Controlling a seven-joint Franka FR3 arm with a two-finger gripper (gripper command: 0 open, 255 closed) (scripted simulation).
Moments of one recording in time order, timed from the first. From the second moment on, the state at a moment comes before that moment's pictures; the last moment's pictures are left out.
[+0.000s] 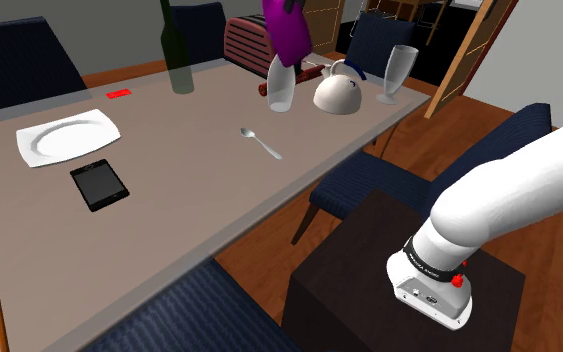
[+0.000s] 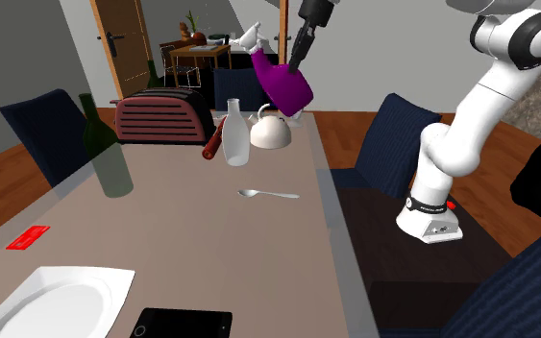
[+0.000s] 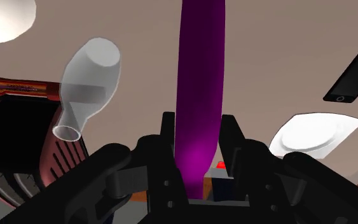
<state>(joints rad) -0.19 -0.38 0.19 -1.80 0.09 1.80 -0.02</state>
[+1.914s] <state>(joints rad) -0.36 -0.16 -0.37 -1.63 0.21 1.75 -0.76</state>
